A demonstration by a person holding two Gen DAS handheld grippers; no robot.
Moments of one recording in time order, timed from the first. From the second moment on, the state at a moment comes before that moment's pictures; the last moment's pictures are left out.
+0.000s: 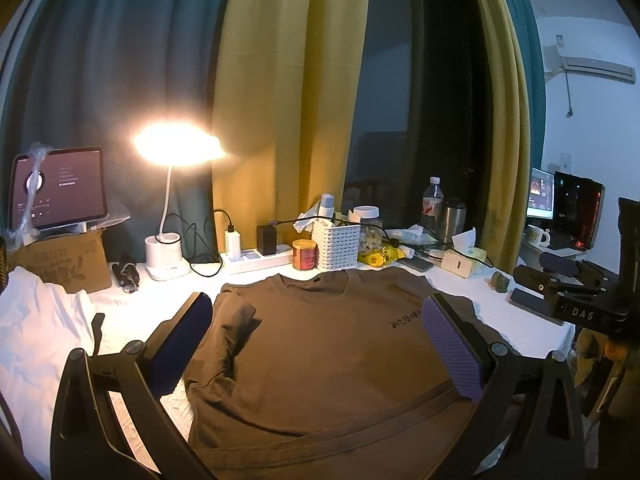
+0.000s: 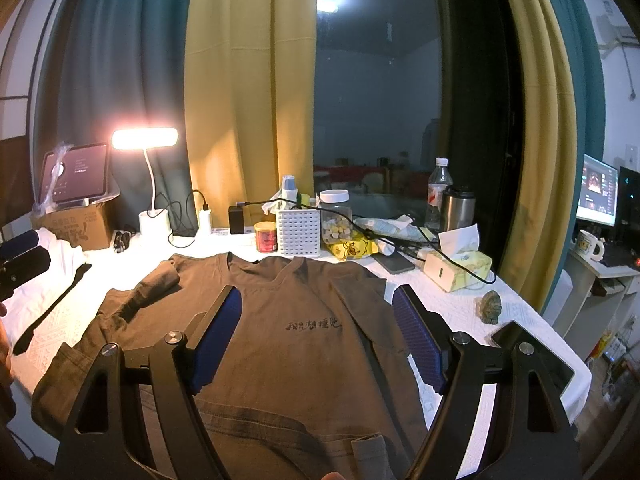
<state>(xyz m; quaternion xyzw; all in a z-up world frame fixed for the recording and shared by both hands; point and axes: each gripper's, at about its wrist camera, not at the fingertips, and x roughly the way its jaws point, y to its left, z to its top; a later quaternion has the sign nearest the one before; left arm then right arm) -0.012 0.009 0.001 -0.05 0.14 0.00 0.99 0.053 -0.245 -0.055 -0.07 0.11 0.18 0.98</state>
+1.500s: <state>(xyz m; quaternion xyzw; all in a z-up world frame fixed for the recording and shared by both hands) -0.018 0.012 0.001 -0.06 0.13 -0.01 0.99 0.052 -0.245 -0.055 -0.07 0.11 0.18 0.98</state>
